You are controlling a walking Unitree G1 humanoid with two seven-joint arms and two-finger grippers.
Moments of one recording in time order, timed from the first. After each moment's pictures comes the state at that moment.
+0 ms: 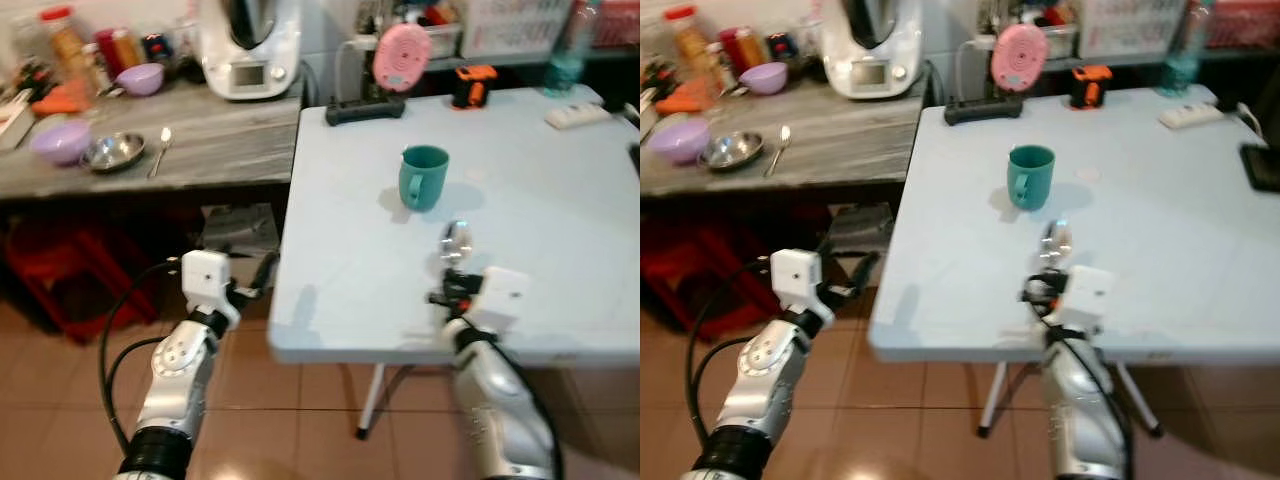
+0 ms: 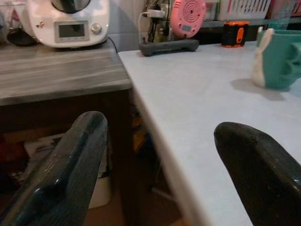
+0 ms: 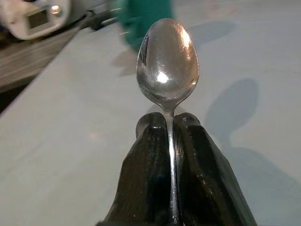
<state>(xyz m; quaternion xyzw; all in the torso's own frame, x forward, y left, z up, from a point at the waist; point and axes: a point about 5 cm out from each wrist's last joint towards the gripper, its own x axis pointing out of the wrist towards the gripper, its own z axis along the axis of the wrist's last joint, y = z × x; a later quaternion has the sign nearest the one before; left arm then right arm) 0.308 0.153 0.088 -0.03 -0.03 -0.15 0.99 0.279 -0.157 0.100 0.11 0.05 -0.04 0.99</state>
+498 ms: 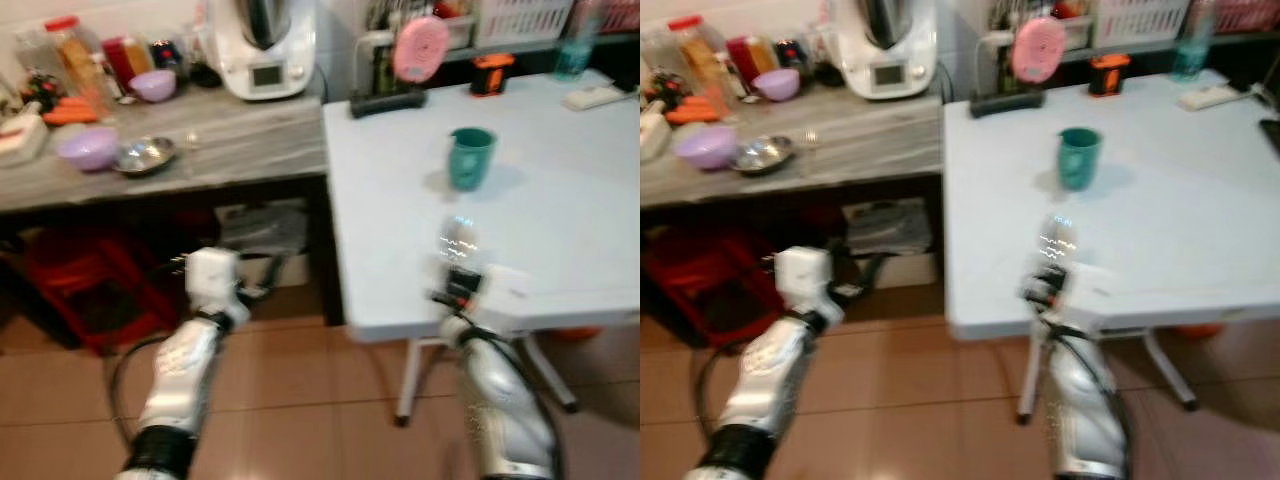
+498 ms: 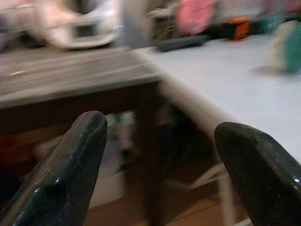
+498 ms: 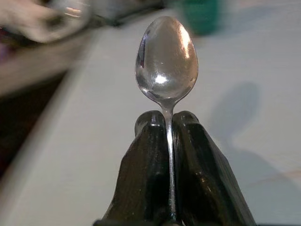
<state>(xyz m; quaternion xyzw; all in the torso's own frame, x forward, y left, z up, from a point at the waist) 0.310 0.153 0.087 -0.03 -0.03 -0.15 0.99 0.282 -0.152 0.105 0.11 0.03 -0.03 0.99</state>
